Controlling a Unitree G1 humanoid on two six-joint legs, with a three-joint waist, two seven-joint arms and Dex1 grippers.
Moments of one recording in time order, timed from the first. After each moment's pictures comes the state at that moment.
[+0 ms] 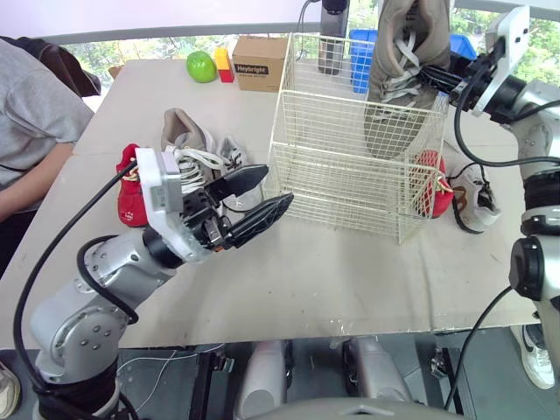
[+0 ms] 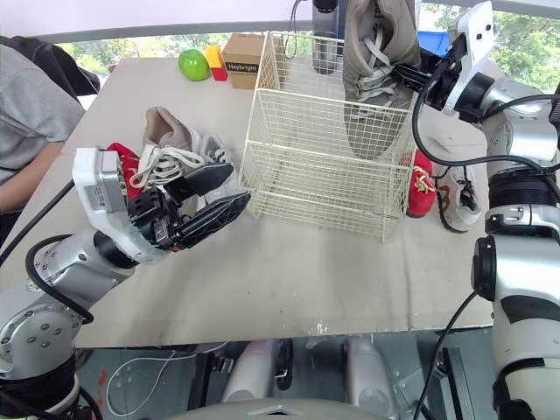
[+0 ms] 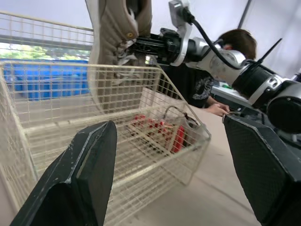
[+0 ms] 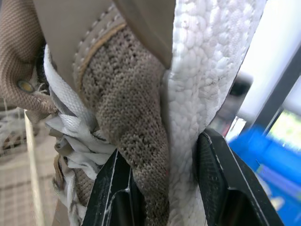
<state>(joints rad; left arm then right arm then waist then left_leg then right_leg) -0.12 0.63 0.34 -0.72 -1.09 0.66 -0.57 -1.14 -0.61 -0.10 0.71 0.32 0.17 0.99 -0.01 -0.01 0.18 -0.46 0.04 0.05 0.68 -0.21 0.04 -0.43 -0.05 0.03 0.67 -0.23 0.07</state>
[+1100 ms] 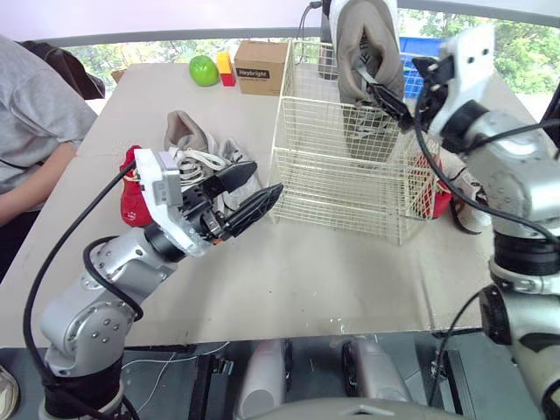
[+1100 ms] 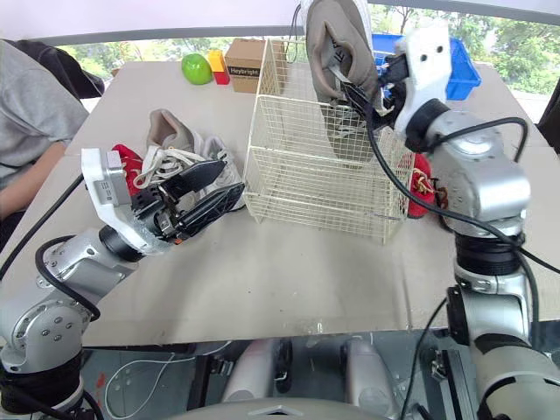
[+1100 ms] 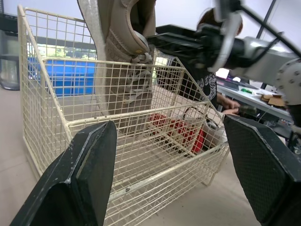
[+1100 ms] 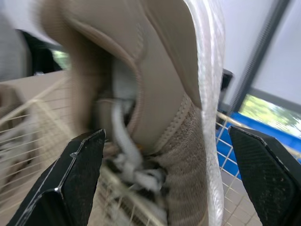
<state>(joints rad) -0.12 0.60 0.29 -0.65 -1.02 0.60 -0.53 -0.87 -0.42 -0.03 -0.16 0.29 0.70 0.33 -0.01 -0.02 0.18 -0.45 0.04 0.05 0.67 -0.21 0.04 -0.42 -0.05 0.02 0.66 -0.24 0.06</state>
